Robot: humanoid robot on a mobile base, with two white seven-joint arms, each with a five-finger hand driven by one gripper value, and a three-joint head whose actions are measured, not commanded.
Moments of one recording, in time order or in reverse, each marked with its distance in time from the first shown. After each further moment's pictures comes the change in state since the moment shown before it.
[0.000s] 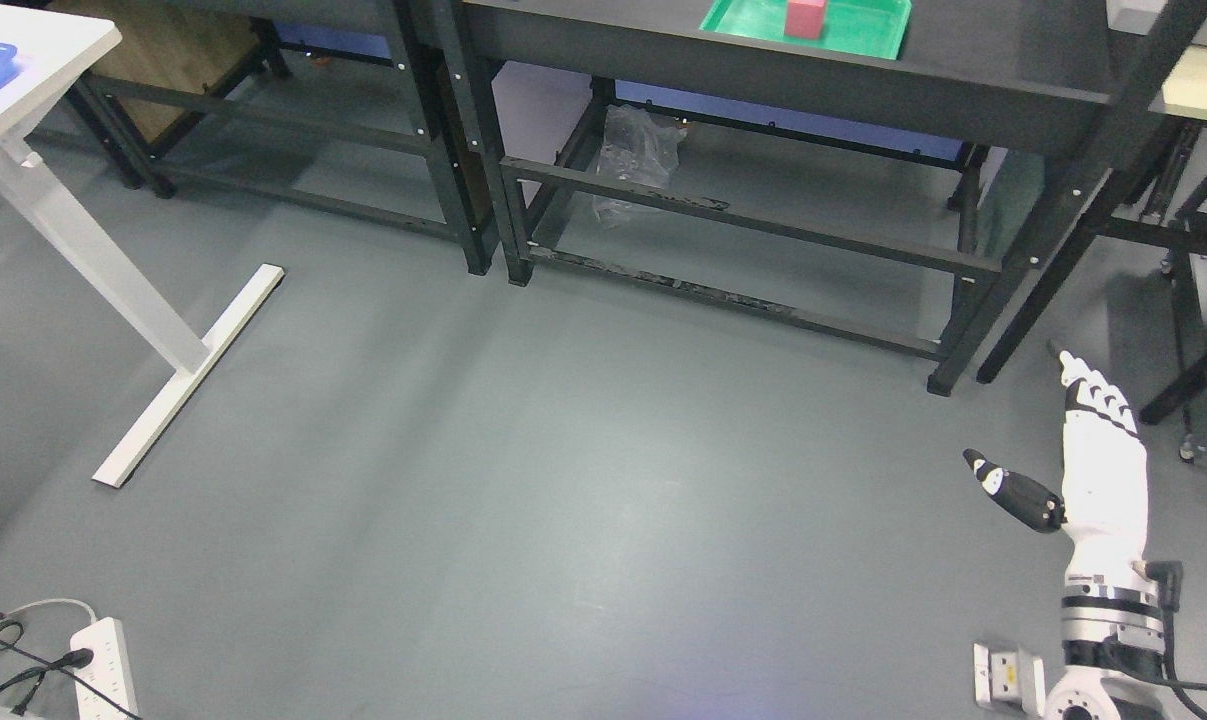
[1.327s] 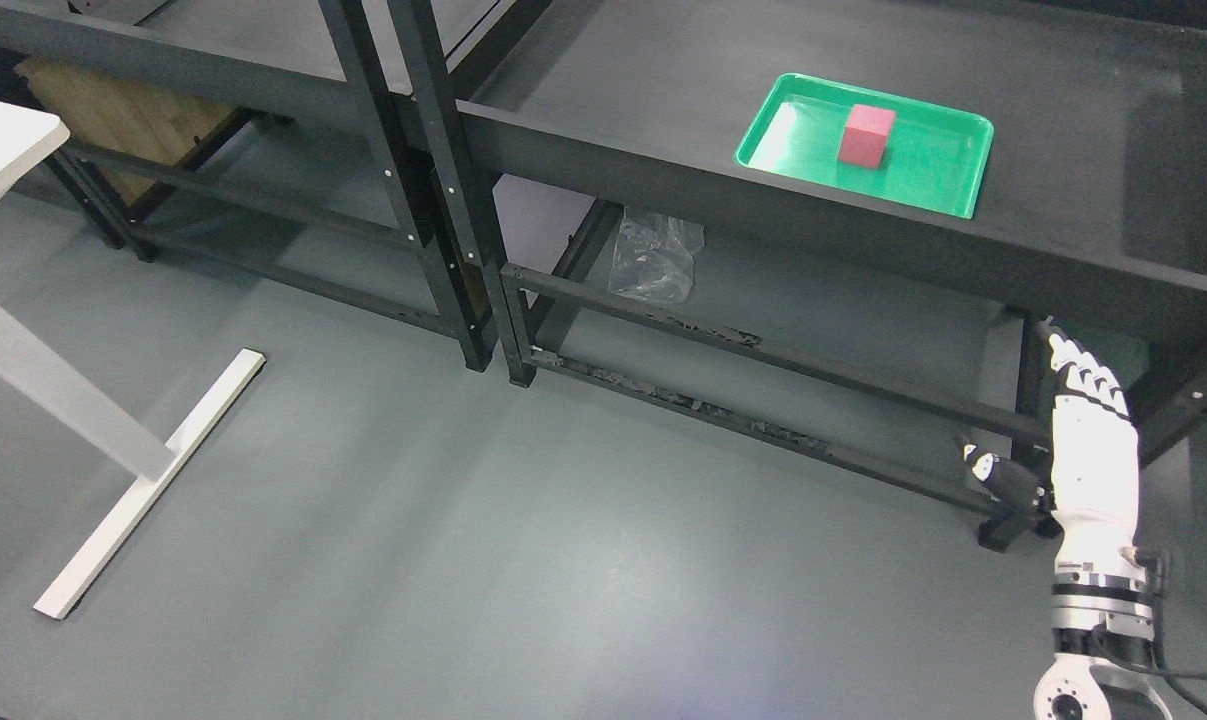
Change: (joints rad) left arm 0.000 0.000 0.000 0.000 0.000 0.000 0.000; right arm -0.021 0.010 0.011 -0.002 0.017 -0.007 -0.009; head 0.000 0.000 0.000
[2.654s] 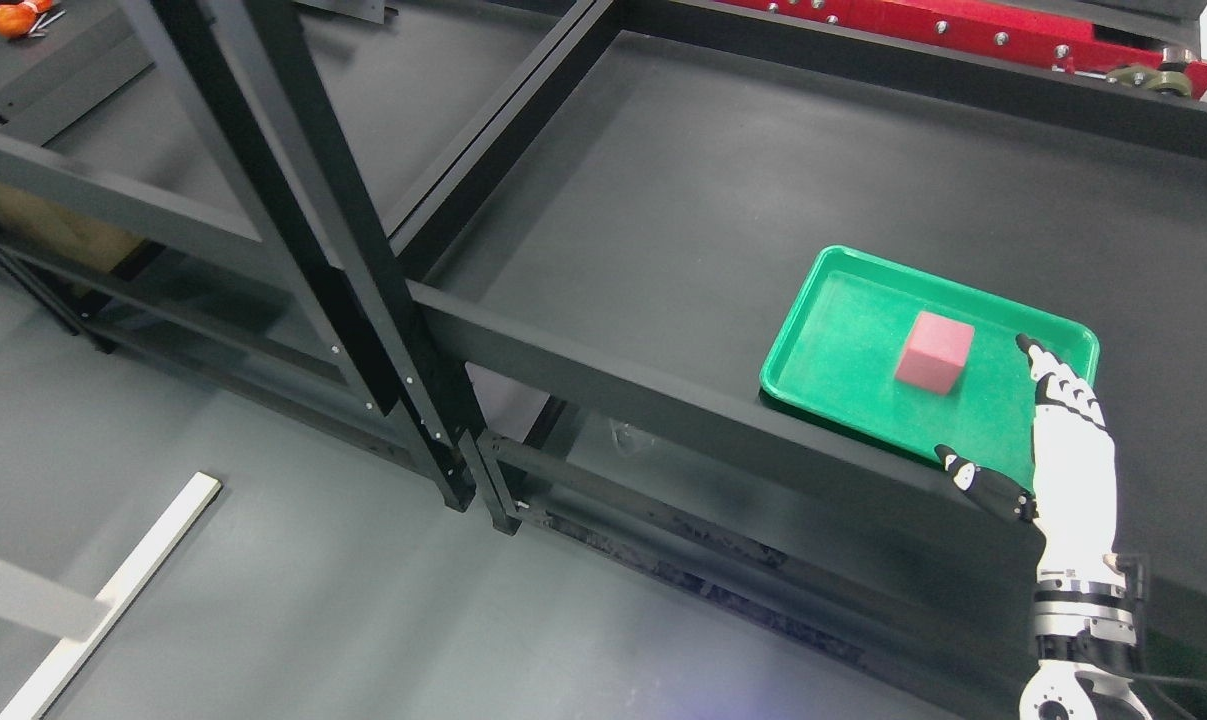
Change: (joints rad) left arm 0.000 0.000 0.000 0.000 0.000 0.000 0.000; right arm 0.013 0.031 -0.002 -0.001 -0.007 -0.007 0.069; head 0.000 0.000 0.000
